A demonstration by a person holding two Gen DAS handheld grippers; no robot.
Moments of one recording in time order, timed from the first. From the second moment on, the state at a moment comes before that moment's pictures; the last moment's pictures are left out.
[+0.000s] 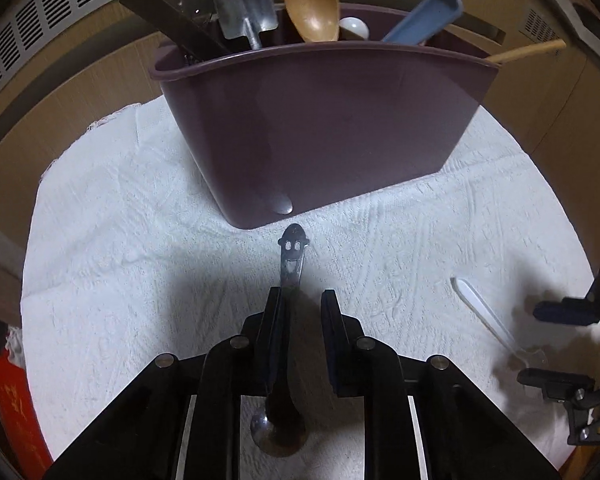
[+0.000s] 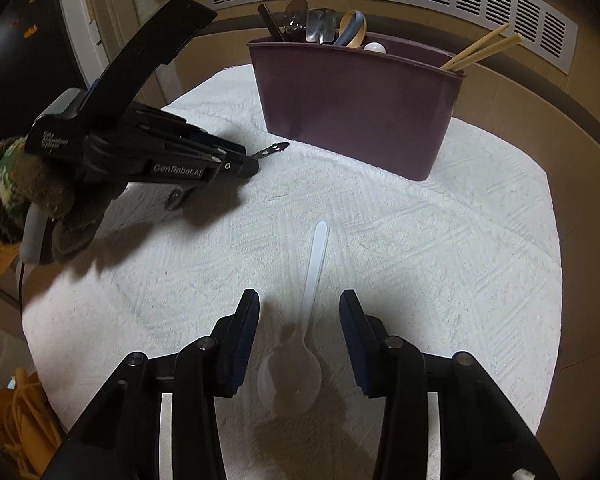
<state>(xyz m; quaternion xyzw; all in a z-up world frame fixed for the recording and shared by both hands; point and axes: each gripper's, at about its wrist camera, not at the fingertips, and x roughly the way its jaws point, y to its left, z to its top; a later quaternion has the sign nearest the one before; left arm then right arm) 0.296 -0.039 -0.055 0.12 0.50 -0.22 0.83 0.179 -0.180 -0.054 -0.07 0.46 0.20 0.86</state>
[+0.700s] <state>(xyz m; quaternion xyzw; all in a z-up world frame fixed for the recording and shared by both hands) 0.236 -0.016 -0.027 0.04 0.42 -0.22 0.88 0.232 -0.154 -0.068 -0.06 0.49 0.17 0.85</state>
